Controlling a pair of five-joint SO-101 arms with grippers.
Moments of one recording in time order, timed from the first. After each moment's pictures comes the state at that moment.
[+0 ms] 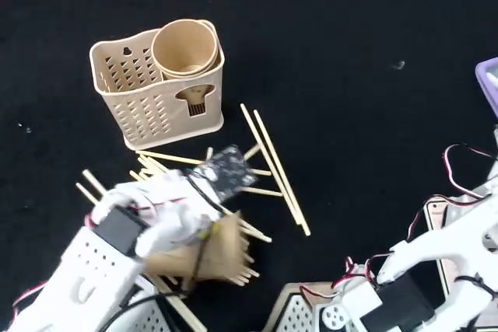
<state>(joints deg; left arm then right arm) 27.2 -63.4 57.7 73.7 -29.0 60.0 -19.8 26.9 85.5 40.0</state>
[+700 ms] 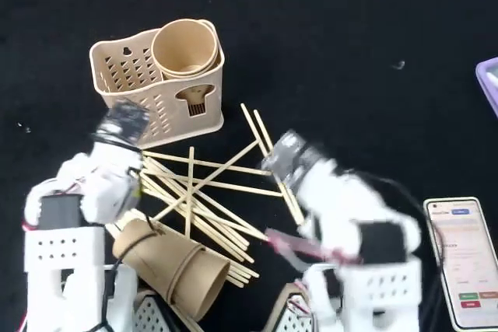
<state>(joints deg) -11.1 -62.6 54.7 73.5 -33.2 -6.6 -72.7 54.9 92.0 44.4</state>
